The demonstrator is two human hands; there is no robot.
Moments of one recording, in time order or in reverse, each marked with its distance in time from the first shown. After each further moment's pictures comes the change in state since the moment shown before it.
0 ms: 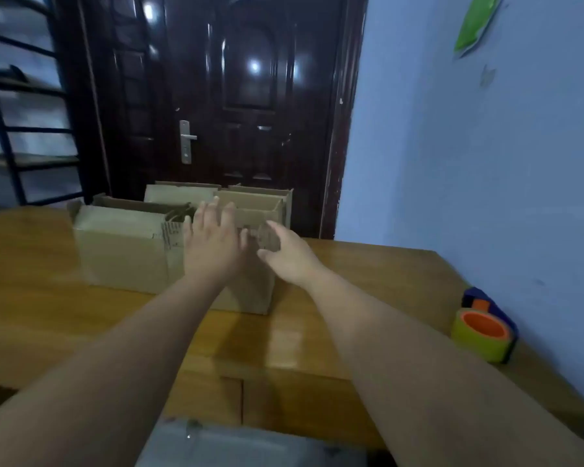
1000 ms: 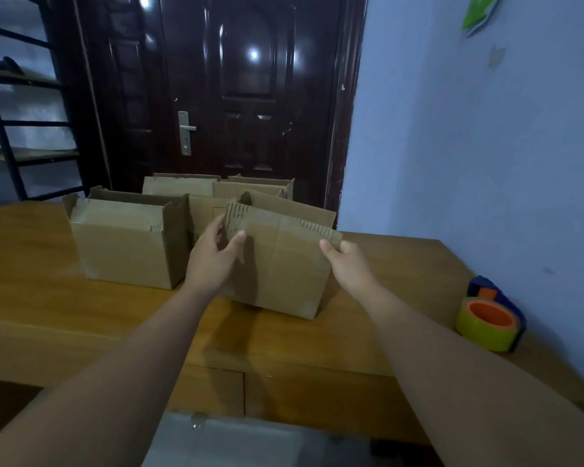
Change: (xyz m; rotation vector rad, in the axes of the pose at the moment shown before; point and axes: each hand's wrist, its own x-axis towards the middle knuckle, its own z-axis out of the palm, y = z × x) left_hand -0.025 -0.012 0.021 -0.837 -0.106 -0.222; right_hand -0.034 0.069 -0.034 0.368 0.204 0.227
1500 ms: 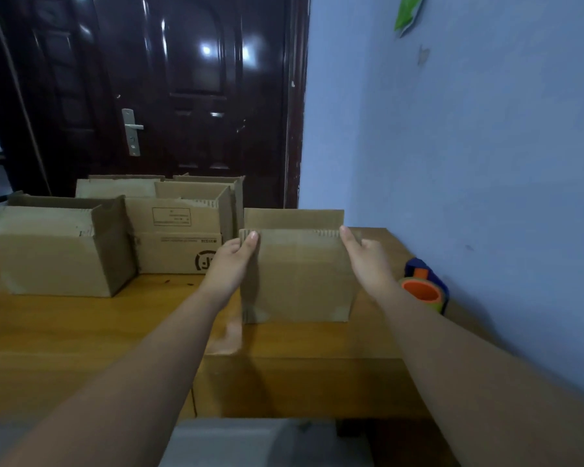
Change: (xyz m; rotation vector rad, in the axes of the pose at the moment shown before) left_hand -0.027 0.044 0.090 -0.211 -0.293 -0.138; right_hand -0.040 0.026 -0.102 -0.087 0.289 0.069
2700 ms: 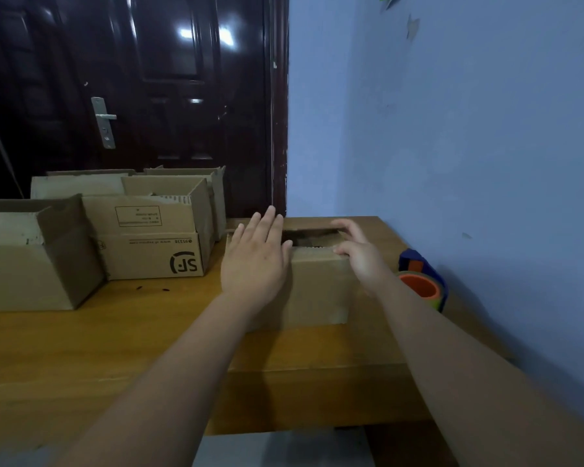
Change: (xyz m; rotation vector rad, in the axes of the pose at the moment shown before) left_hand 0.008 0.016 0.063 1.044 0.052 0.468; right_hand 0.033 0.028 -0.006 0.174 -0.192 -0.050
